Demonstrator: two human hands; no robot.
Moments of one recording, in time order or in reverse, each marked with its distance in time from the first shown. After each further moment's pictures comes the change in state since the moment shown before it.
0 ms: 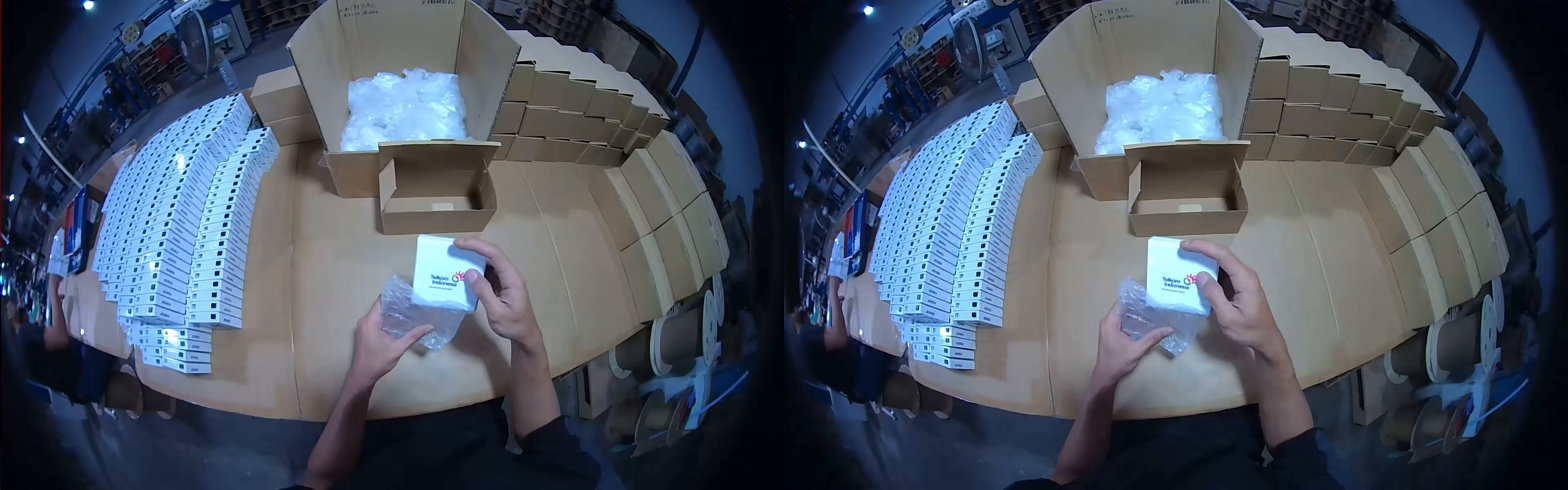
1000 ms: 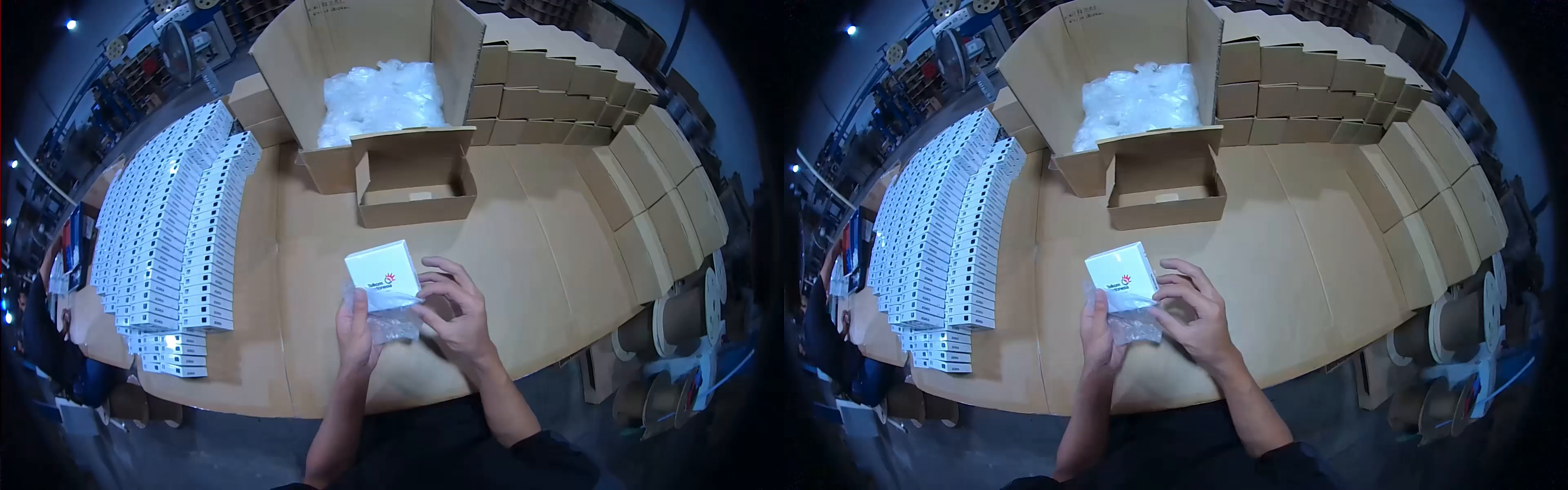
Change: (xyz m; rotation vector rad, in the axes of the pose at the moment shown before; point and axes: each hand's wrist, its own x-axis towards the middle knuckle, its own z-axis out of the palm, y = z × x) left_hand 0.000 -0.029 0.012 -0.879 0.162 -0.198; right_hand -0.041 0.069 0.007 -0.206 -0.035 -0.188
